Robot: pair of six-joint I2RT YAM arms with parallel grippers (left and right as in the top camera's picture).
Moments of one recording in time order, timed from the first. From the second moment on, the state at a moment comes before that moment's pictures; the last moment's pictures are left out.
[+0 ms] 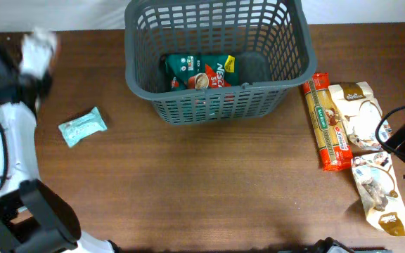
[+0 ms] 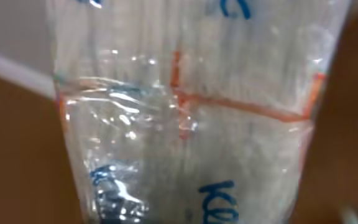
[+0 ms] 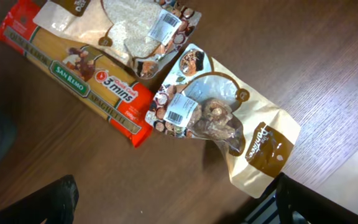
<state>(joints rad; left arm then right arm) 0.38 1.74 1.57 -0.37 0.07 0.70 -0.61 1.22 1.47 -1.41 0.02 0.22</state>
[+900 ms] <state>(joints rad) -0.27 1.95 1.94 -0.44 0.49 0.77 -0.61 1.22 1.47 -1.41 0.02 0.22</state>
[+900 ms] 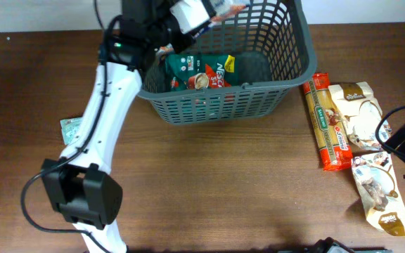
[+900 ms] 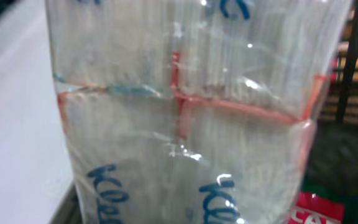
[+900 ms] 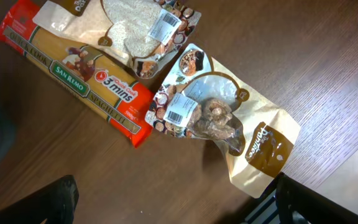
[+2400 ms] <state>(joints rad) -0.03 1.92 2.49 -1.06 -0.37 0.09 -0.61 1.22 1.47 -1.41 0.02 0.22</state>
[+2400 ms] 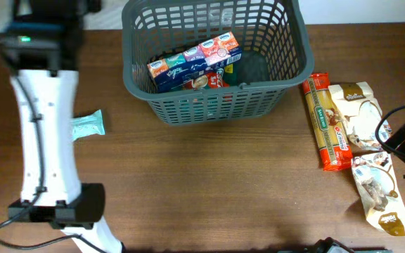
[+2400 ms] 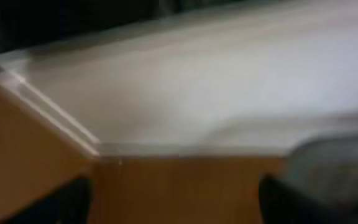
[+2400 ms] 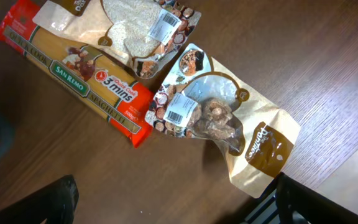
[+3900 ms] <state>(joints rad) 0.17 2.50 2.36 -1.67 -0.17 -1.65 -0.61 1.22 1.47 -1.41 0.02 0.22</state>
